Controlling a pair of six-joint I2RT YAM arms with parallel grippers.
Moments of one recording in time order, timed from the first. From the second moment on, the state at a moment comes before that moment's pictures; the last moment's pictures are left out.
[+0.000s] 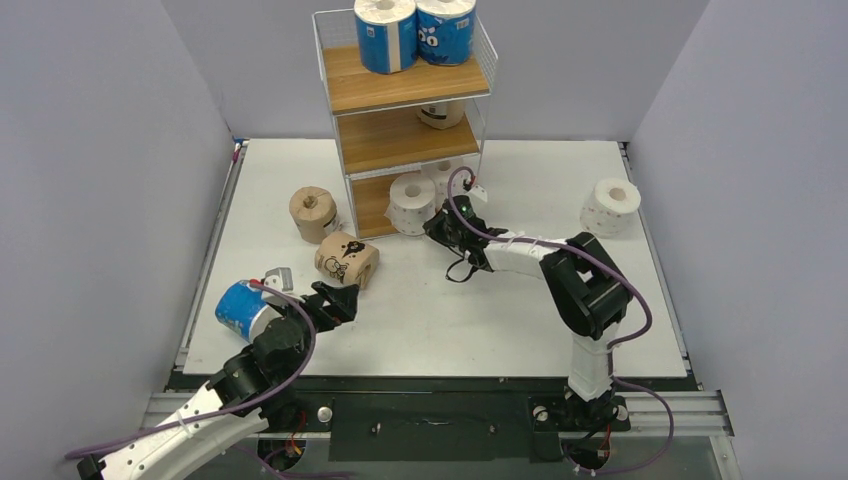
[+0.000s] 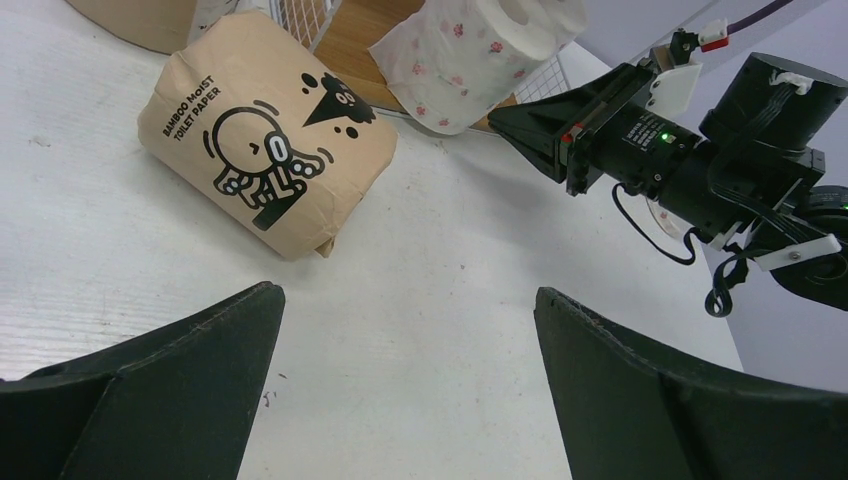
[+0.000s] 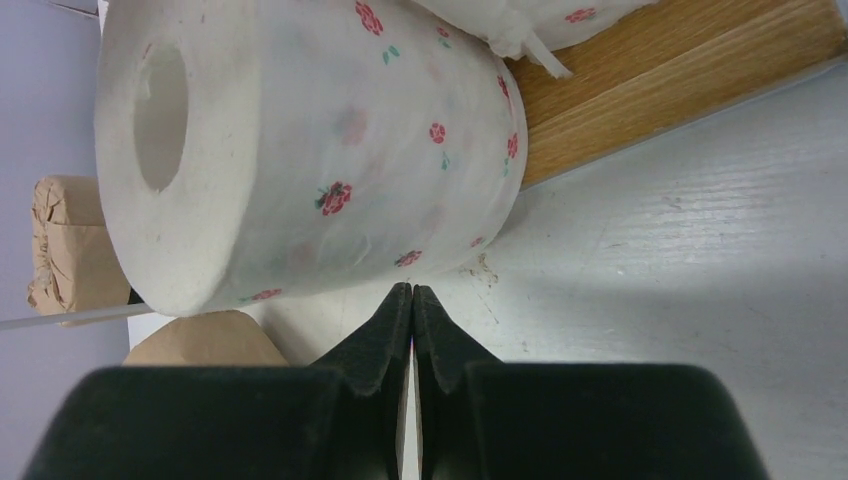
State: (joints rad) left arm -0.89 0.26 0.28 -0.27 -0.66 -0.80; right arm 0.63 1.90 1.12 0.22 0.16 0.95
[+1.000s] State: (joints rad) left arm -0.89 0.23 0.28 -0.30 -0.67 -0.80; right arm 0.63 2.08 1.30 0.26 0.15 1.06
